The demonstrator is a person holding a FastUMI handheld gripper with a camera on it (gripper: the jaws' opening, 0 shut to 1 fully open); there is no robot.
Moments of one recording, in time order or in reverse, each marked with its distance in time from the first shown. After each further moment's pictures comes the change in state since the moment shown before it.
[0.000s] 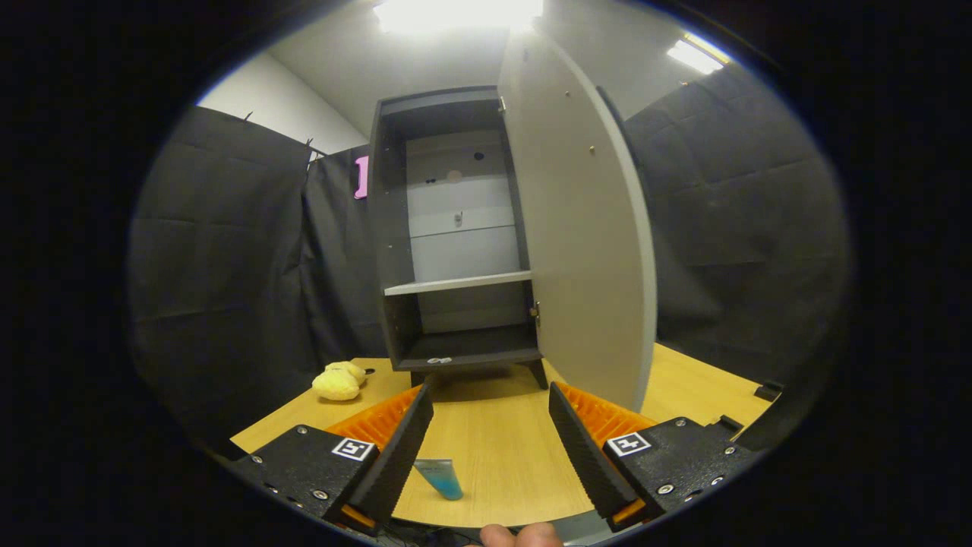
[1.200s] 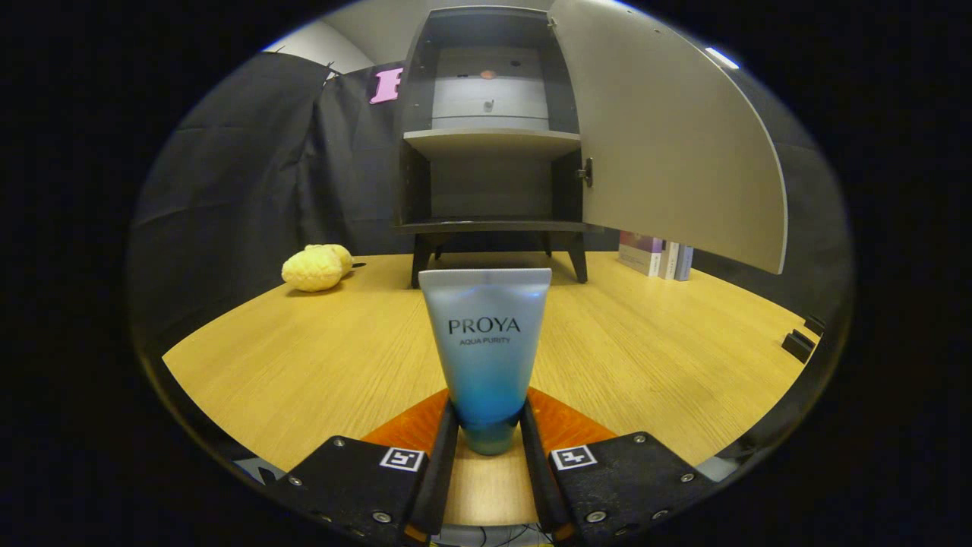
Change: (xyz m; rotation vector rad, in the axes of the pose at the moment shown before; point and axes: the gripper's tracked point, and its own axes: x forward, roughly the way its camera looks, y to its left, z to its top) arm 0.074 0.028 -0.199 -0.043 0.211 -0.070
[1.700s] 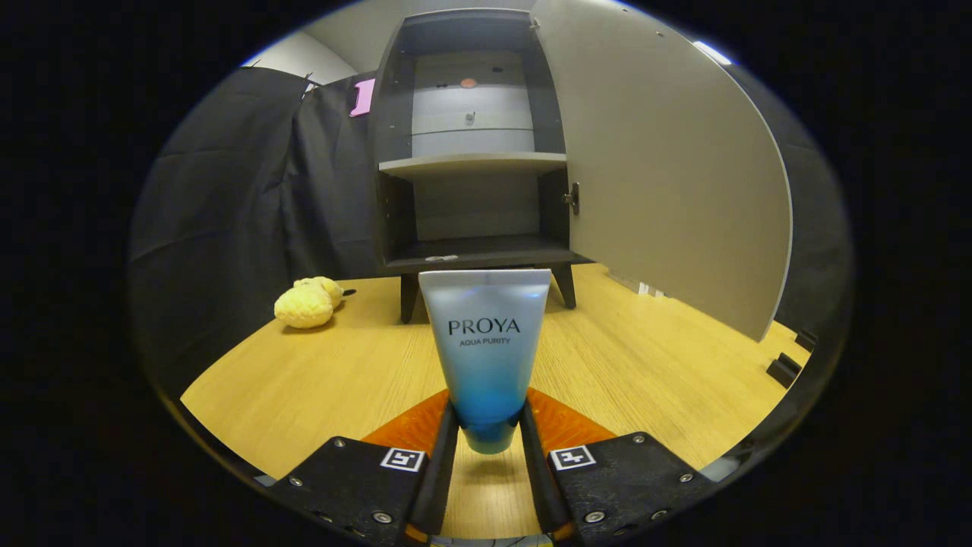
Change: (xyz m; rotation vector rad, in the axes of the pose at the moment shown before) arm -0.003 -0.002 0.088 0.014 -0.029 -0.001
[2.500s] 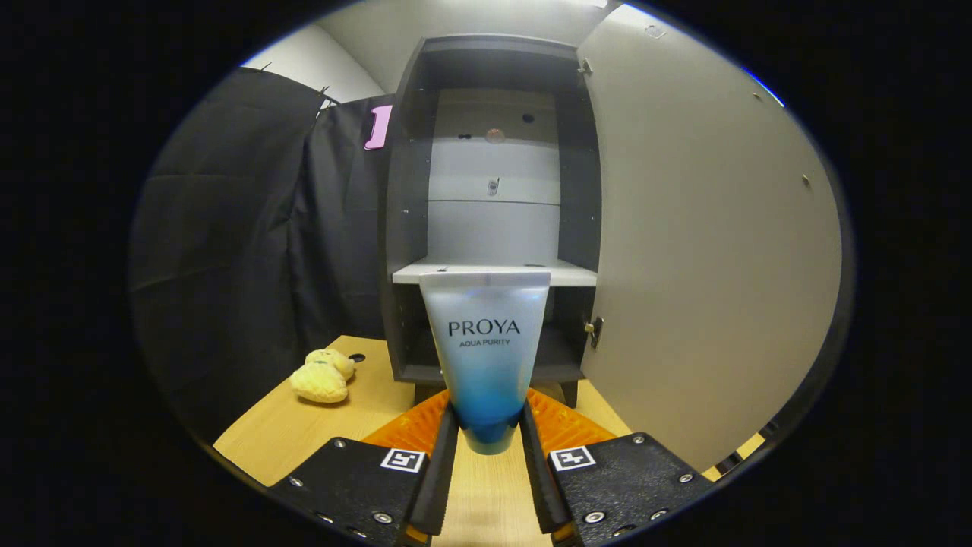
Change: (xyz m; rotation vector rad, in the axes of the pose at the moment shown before) arm 0.023 0.026 0.199 -0.085 -0.101 0.008
